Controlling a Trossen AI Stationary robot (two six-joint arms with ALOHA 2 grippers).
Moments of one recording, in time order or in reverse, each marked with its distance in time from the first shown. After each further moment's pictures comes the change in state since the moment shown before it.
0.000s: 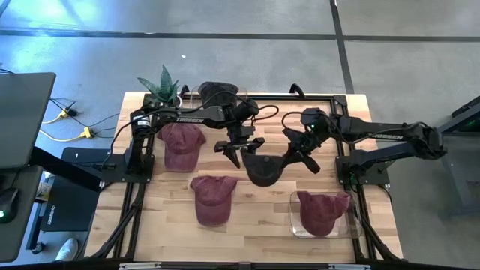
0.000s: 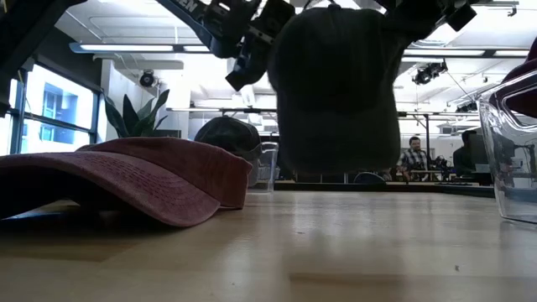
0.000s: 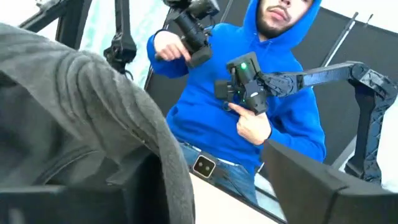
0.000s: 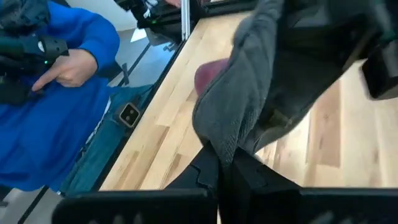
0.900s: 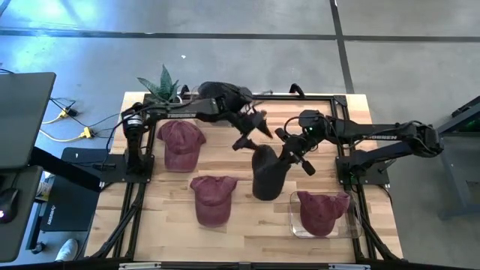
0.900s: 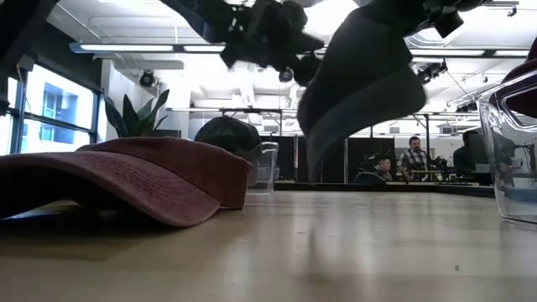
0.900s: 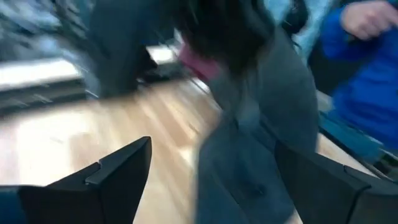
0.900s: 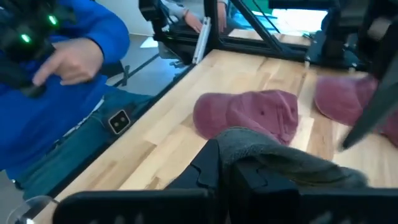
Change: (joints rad) left arm 0.039 -0.086 0.001 0.109 -0.681 -0.059; right arm 0.028 0.053 -0.034 0.263 -0.037 -0.167
